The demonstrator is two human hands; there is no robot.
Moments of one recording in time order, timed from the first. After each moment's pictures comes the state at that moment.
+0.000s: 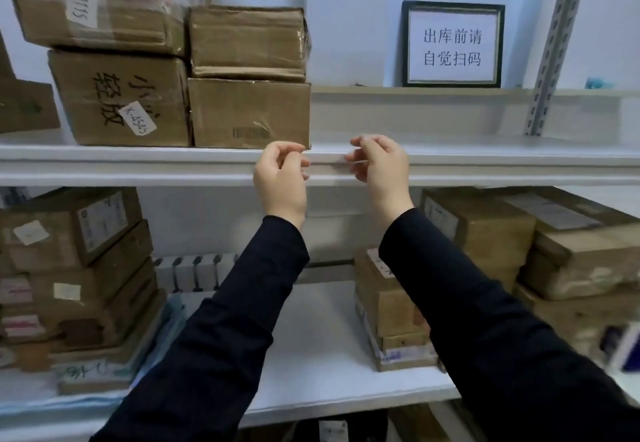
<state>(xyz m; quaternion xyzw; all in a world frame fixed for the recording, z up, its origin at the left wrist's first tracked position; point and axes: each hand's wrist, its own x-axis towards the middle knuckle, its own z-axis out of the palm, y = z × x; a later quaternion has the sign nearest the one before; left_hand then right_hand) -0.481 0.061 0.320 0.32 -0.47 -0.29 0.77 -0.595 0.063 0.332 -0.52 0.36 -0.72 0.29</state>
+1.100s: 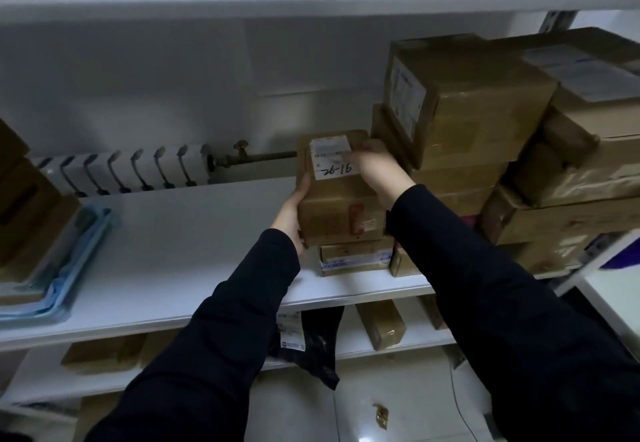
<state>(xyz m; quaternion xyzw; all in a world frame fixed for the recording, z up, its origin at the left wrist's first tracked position) -0.628 -0.003 0.092 0.52 -0.28 -0.70 0.40 -0.762 -0.042 0.130 -0.48 0.63 -0.43 0.43</state>
